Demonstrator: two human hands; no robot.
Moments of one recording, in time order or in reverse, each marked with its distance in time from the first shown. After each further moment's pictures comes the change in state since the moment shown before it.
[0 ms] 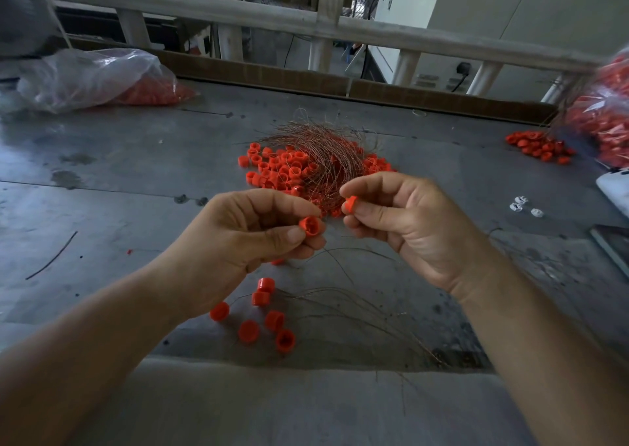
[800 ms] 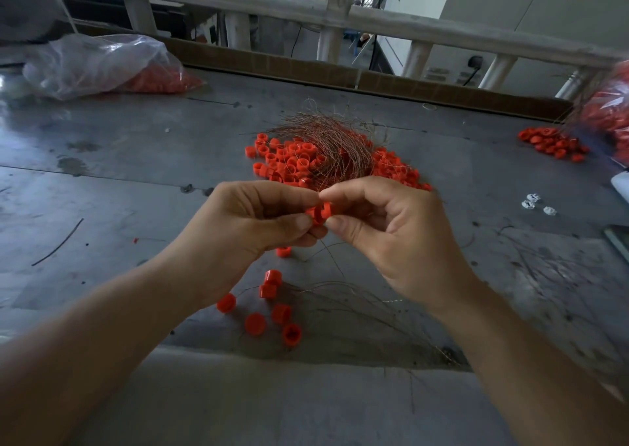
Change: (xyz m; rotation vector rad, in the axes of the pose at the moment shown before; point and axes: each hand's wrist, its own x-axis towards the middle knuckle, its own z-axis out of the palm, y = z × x) left_hand 0.003 -0.001 0.002 0.066 0.094 0.028; right_hand -0.010 0.008 0.028 -0.534 0.084 -0.377
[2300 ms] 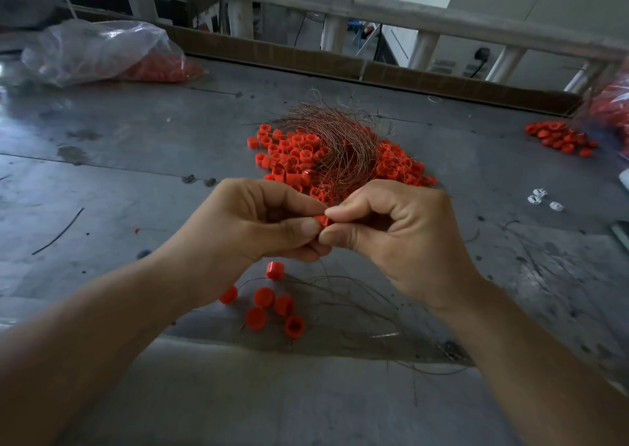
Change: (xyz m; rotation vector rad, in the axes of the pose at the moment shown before) left_hand -0.007 0.003 0.001 0.021 -0.085 -0.057; right_hand -0.002 0.005 0.003 -0.062 0.032 -0.150
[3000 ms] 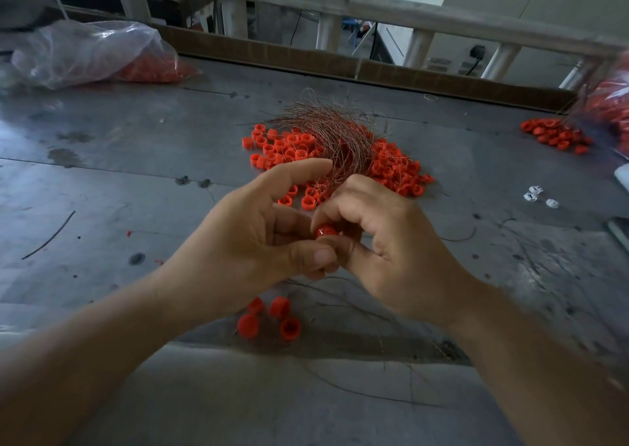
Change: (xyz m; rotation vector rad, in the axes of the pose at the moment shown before) left_hand -0.008 -0.003 0.010 0.110 -0.048 0.125; right_hand -0.002 -0.007 -0.003 -0.169 -0.239 -0.055
